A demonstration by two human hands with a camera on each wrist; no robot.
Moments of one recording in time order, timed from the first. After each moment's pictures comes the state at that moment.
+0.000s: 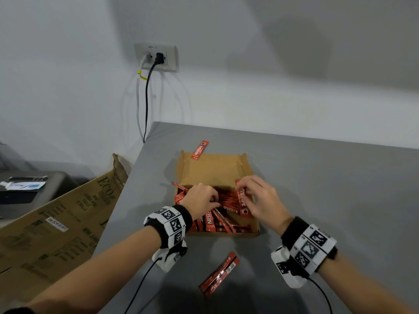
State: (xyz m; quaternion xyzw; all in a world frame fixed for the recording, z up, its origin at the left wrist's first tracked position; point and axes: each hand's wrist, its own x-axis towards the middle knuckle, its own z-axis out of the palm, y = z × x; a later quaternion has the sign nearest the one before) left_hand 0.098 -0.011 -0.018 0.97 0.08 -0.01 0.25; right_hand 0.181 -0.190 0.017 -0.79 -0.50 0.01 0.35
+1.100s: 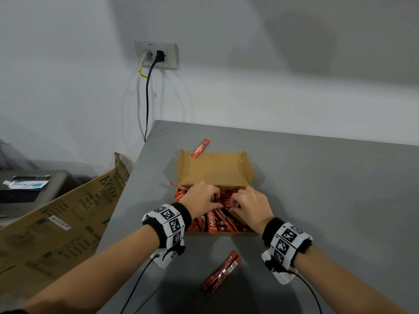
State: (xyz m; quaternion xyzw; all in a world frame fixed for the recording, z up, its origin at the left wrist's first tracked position) left_hand 0.095 -0.010 -0.011 0.97 0.06 -0.02 0.24; right_hand 0.175 -0.169 -0.013 -0.88 -0.48 0.01 0.07
